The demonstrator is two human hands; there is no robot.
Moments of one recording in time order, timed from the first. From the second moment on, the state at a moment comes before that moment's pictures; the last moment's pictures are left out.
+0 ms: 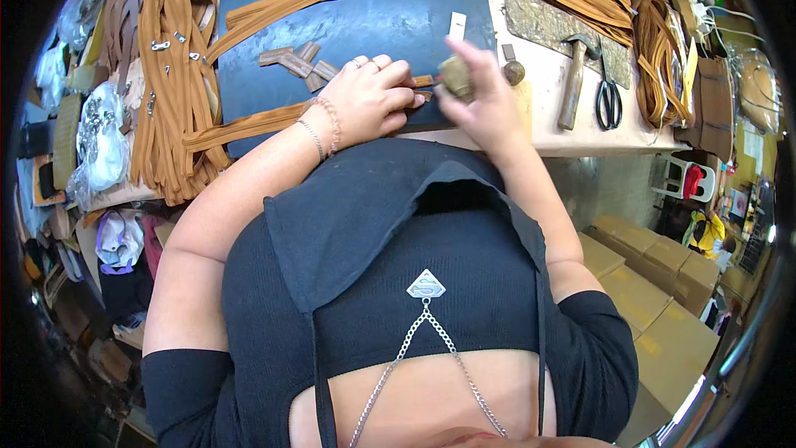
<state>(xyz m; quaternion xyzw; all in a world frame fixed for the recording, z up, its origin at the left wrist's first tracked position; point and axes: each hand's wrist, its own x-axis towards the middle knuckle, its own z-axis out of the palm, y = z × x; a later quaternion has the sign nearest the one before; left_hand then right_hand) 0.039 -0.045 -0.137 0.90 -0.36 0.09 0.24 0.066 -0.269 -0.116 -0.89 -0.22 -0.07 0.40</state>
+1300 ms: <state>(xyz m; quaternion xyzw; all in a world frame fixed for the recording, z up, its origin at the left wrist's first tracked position) 0.046 -0.045 -0.141 0.90 -0.34 0.09 0.25 0.074 -0.258 -0.135 -0.89 -0.20 -0.15 0.38</state>
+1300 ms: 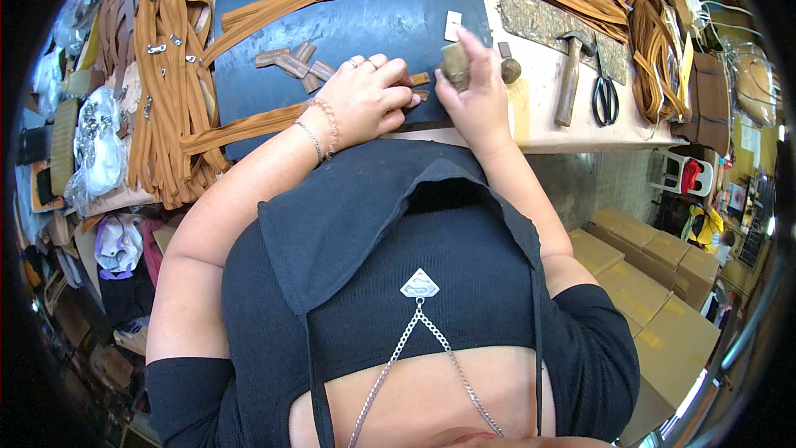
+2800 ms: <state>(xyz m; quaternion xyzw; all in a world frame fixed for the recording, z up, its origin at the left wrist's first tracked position) 0.043 -0.044 -0.134 0.91 -0.37 0.07 0.20 0.092 -0.276 -0.125 -0.88 -0.20 -0.07 0.43</state>
